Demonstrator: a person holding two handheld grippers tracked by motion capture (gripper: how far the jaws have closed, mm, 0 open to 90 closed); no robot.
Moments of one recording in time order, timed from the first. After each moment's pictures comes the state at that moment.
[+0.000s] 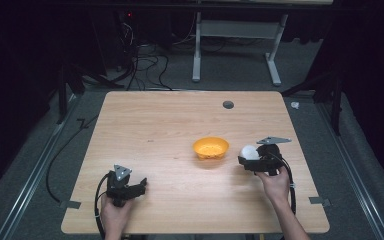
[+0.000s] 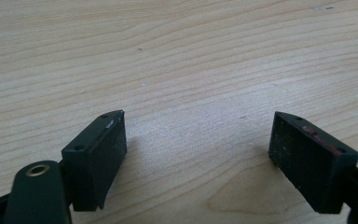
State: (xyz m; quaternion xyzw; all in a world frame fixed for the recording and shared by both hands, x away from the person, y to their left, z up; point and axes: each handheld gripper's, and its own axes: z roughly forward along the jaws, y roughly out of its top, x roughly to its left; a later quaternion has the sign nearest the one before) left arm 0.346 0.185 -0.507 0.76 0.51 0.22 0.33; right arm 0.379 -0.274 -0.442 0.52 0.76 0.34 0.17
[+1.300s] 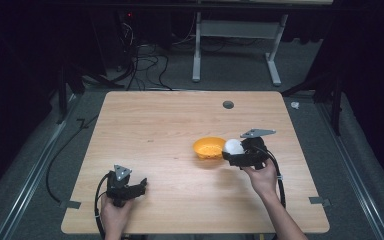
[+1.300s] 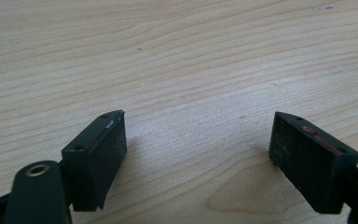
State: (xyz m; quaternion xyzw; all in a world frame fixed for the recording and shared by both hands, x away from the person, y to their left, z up) left arm 0.346 0.185 -0.508 0.76 0.51 0.22 0.34; right arm 0.390 -0.227 -0.414 0.47 0.79 0.37 0.15
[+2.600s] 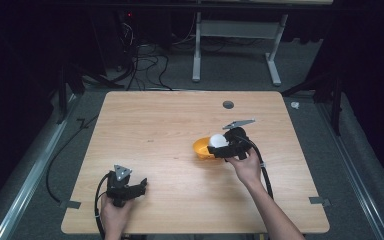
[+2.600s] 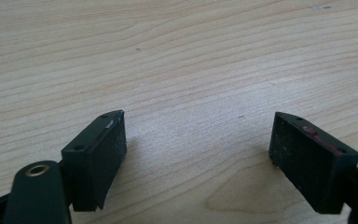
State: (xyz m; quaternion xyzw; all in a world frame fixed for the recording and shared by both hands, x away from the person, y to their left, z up) left arm 0.346 0.185 -0.508 0.76 0.51 0.22 0.34; right arm 0.426 -0.188 -0.418 0.46 0.81 0.36 0.12
